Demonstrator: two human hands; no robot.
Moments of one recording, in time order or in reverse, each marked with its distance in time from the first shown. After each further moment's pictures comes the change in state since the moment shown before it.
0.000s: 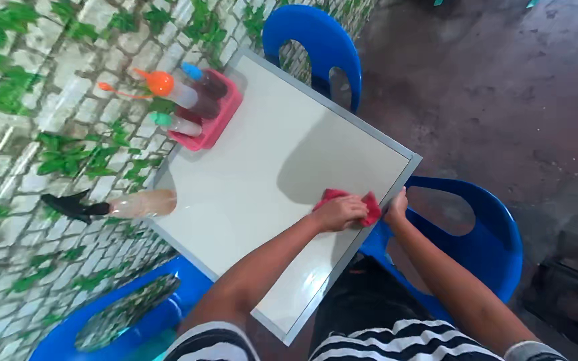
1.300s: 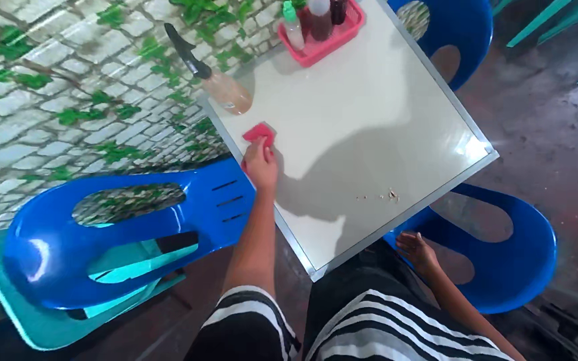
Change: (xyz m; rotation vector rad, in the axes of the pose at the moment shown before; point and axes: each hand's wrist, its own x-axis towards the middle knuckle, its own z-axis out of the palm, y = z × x) left_hand -0.342 0.010 -0.019 0.331 1.229 -1.279; right_hand -0.085 0.153 -0.108 -0.458 -0.400 0.166
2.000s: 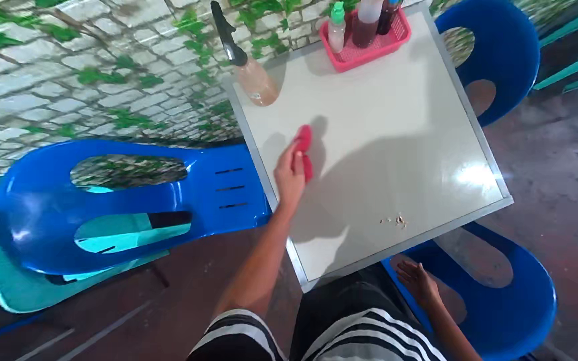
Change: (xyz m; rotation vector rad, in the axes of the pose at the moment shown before) left_hand -0.033 0.061 -0.006 -0.376 -0.006 -0.105; right_hand 0.009 -0.006 -0.020 -0.054 0.038 0.035
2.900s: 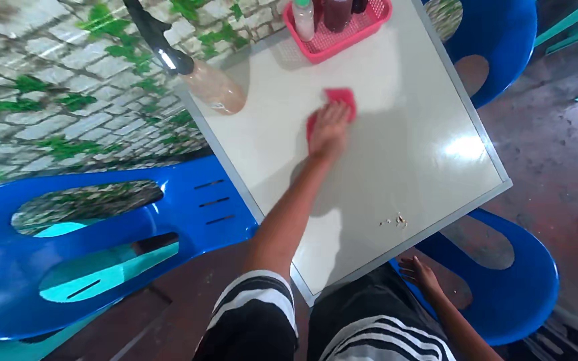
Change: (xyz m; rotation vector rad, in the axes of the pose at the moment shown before) left_hand 0.100 0.017 0.137 0.453 -0.382 0.524; right_hand 0.007 0.008 0.003 -0.318 0.053 0.053
